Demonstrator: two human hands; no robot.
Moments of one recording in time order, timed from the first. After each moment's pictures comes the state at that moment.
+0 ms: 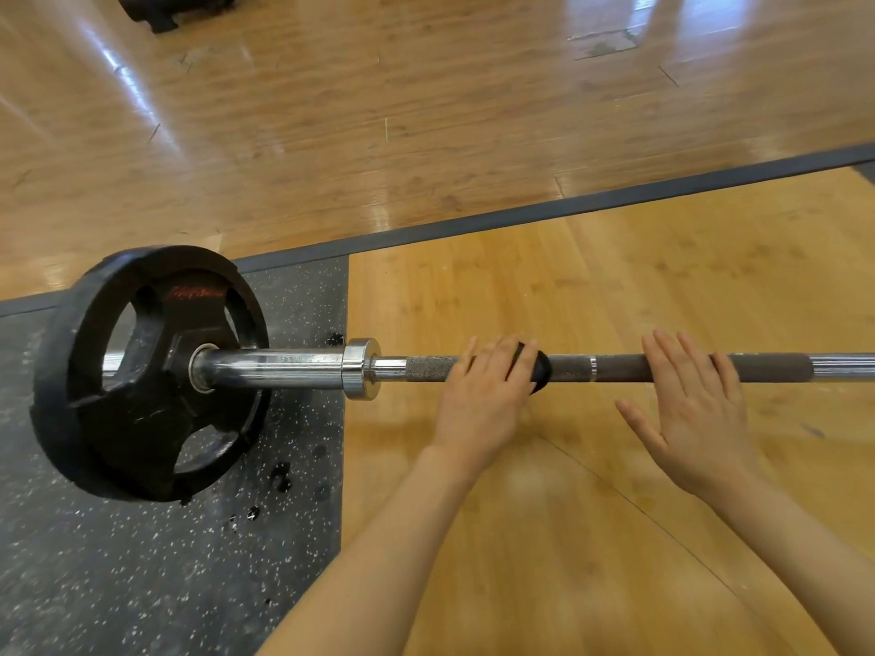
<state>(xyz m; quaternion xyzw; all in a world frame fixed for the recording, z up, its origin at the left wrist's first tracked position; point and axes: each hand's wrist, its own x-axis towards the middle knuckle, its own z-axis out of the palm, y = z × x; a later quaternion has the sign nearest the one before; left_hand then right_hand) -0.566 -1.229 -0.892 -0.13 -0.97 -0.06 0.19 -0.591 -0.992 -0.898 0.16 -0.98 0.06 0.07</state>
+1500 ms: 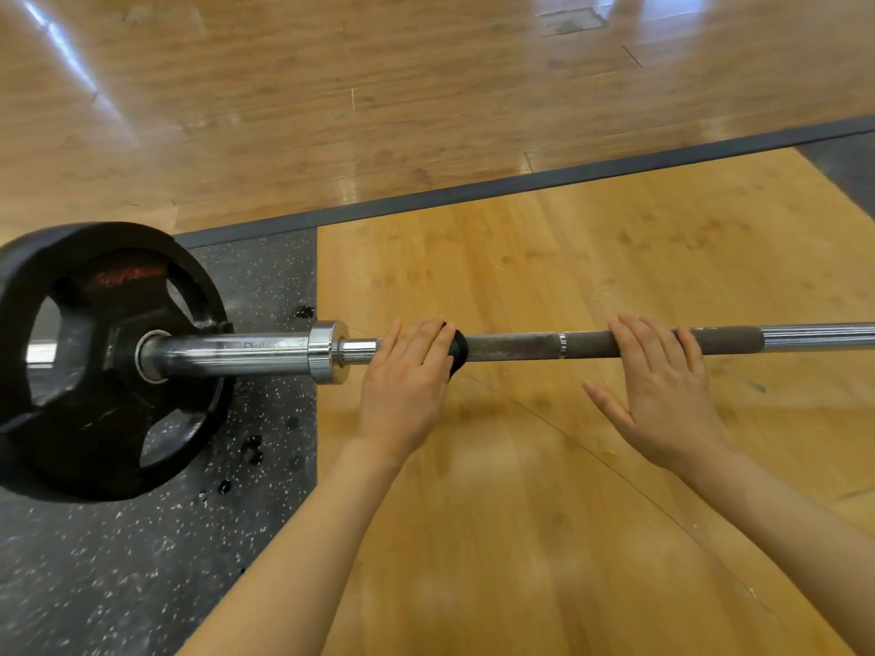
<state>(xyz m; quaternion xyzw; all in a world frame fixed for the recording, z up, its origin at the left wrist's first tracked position) -0.529 -1.269 -0.890 -0.08 -0.97 -0.09 0.22 -0.566 -0.987 -0.894 0.17 -0.98 0.04 0.08</state>
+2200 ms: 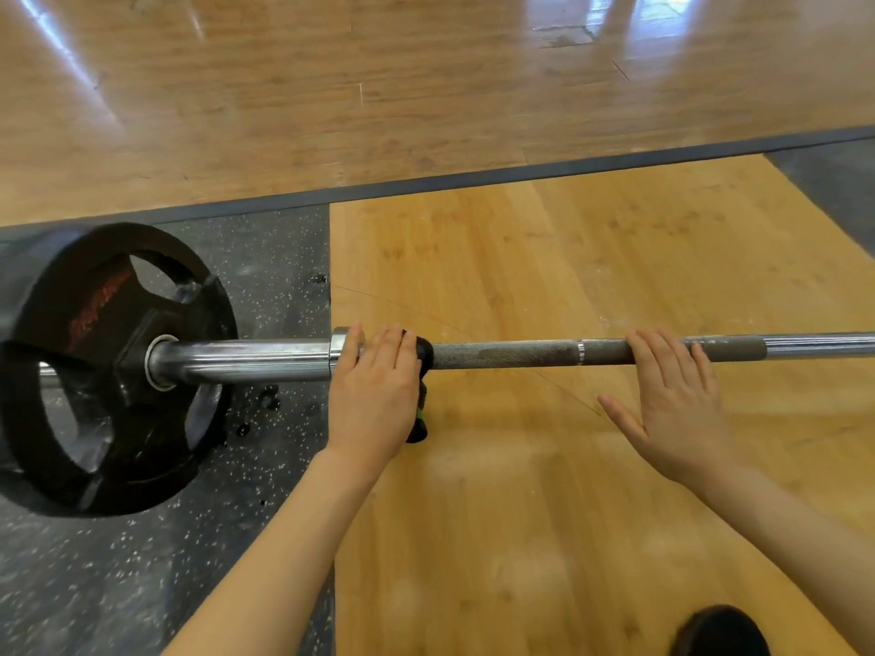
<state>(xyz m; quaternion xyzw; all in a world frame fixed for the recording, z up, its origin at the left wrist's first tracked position) -0.435 -1.300 -0.884 -0.04 -0.98 0.04 0.21 -0.483 -0.969 -0.902 0.16 -0.98 0.03 0.09</state>
